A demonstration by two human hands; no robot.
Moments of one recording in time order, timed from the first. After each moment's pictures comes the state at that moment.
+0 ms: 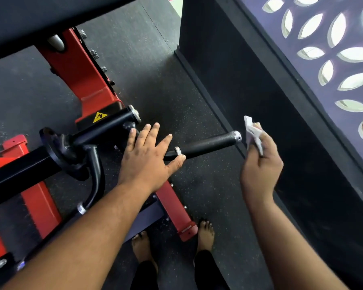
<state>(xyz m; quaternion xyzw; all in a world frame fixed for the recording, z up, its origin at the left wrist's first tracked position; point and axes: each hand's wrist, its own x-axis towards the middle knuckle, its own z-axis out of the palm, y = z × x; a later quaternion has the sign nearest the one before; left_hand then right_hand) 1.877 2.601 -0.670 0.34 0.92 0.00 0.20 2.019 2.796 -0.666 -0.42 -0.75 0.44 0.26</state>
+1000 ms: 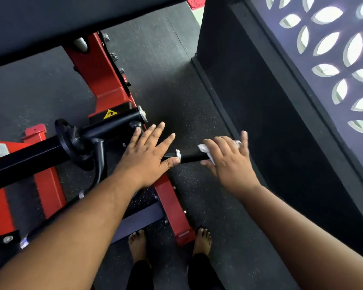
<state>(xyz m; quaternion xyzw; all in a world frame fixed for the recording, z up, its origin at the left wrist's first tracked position) 1.868 2.599 -0.667 0.34 0.90 -0.01 0.27 1.997 2.823 -0.707 -0.03 -1.00 0.05 -0.01</state>
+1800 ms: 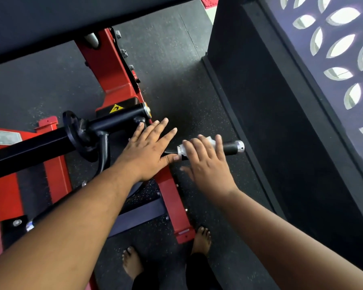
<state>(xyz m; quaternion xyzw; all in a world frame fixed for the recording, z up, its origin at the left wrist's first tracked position) 1.867 2.595 -0.669 0.33 0.90 0.02 0.28 1.985 2.774 -0.704 0.02 -1.00 0.05 -0.01</state>
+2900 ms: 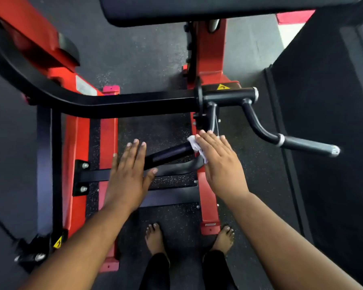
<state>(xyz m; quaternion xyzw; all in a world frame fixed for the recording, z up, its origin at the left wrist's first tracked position) 2.004 2.293 -0.693 0.07 0.98 0.12 0.13 1.988 2.561 -0.670 0.14 -0.95 0.27 0.04</state>
